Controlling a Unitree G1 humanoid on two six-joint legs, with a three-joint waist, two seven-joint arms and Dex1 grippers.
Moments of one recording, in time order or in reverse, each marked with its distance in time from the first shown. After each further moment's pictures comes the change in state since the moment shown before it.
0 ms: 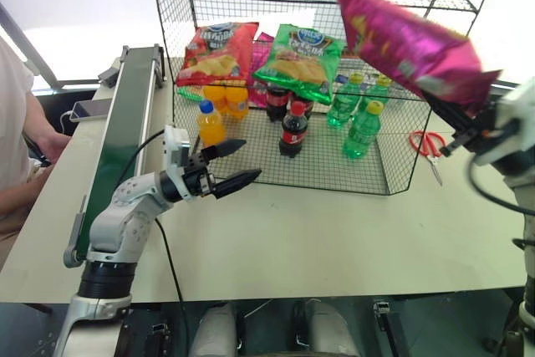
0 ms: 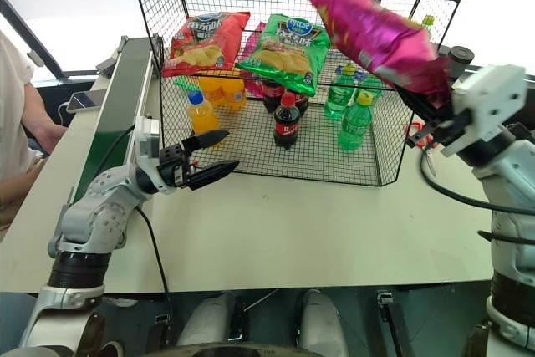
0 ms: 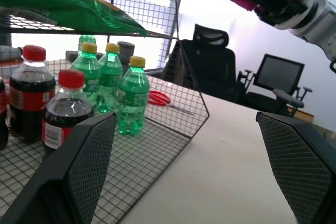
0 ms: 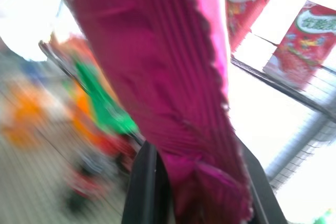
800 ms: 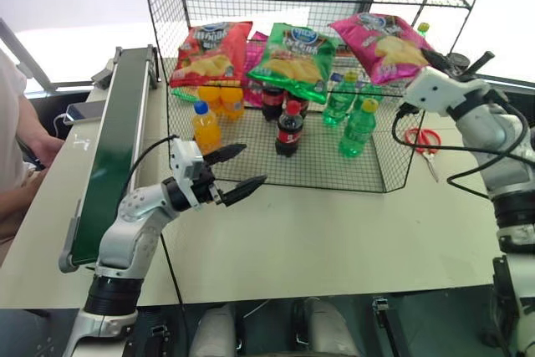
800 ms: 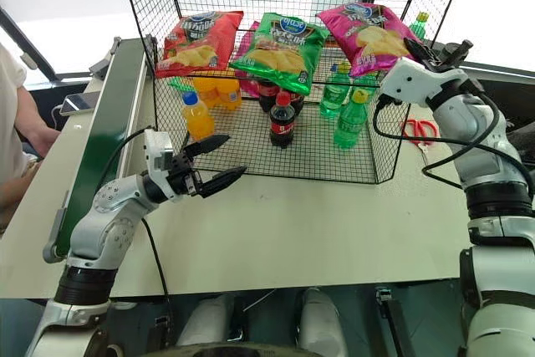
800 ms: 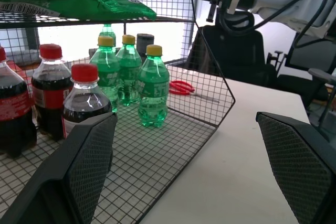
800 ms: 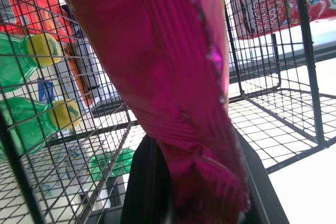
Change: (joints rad) left arm 0.106 -0.022 -0.026 -0.103 0.113 -0.083 0.114; right arm -0.516 -0.033 0.367 0.781 -0.627 -0.372 -0.415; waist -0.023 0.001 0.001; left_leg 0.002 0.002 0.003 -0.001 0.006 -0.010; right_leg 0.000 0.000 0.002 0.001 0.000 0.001
